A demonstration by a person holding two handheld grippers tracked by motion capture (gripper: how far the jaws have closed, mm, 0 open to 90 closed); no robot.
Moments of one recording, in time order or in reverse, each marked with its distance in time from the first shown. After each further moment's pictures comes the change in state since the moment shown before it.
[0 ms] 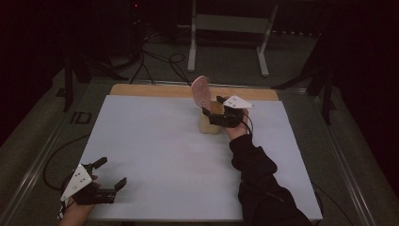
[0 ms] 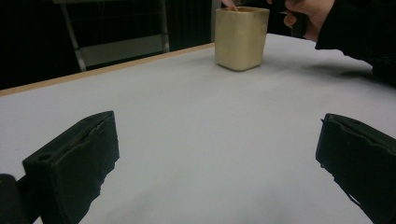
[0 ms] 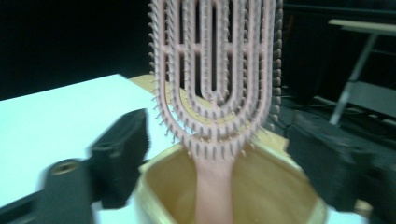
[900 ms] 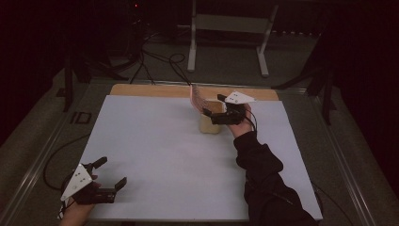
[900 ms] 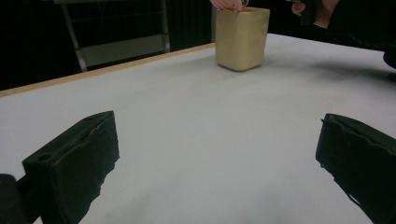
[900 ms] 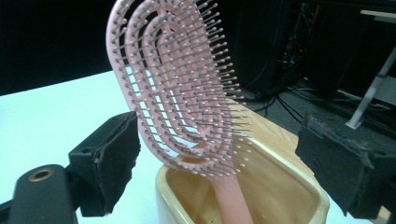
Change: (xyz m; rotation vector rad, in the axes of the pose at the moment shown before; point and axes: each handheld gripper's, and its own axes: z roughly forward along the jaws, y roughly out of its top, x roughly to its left) left arm 0.000 0.001 0.000 0.002 0.004 0.000; right arm -0.003 0.021 -0.010 0.061 0.076 -0.021
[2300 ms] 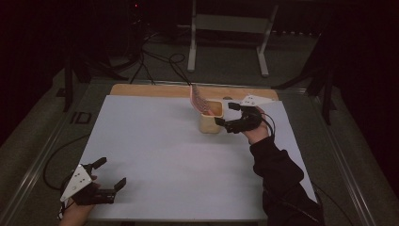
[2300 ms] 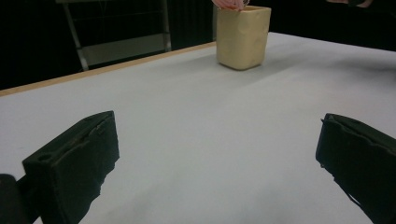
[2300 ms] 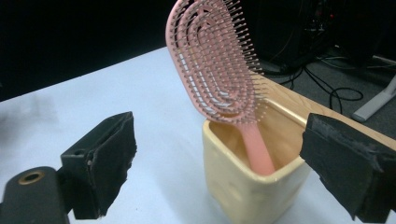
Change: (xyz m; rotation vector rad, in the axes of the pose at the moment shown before) left arm -0.001 0.000 -0.002 0.002 0.004 0.008; right arm 0.006 0.013 -0.063 0.105 0.101 0.080
